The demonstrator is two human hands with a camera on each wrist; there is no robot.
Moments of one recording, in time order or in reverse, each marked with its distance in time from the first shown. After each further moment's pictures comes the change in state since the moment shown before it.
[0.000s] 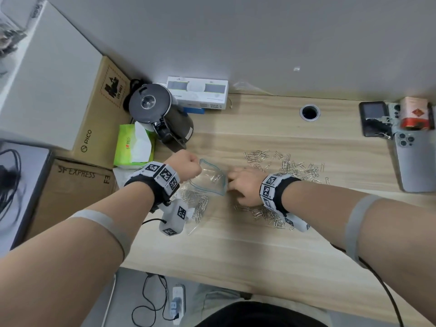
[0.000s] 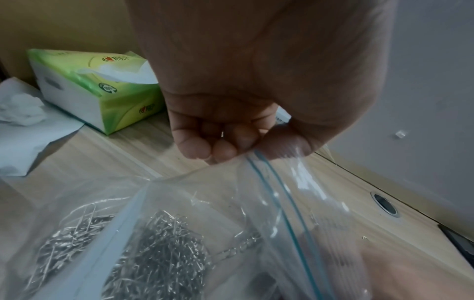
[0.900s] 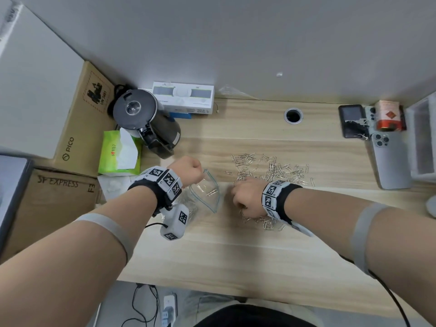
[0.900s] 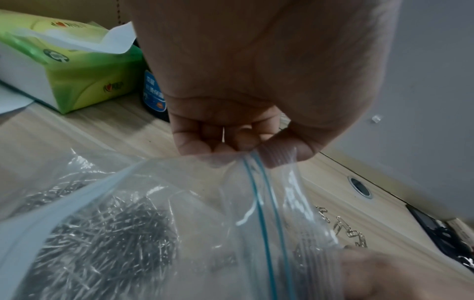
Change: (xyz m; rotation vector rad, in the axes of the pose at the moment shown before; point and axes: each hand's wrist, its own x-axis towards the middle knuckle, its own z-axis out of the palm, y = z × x) left_hand 0.004 0.023 0.018 0.016 -0.077 0.054; right_hand -0.031 0.005 0.010 -0.100 -0.159 -0.008
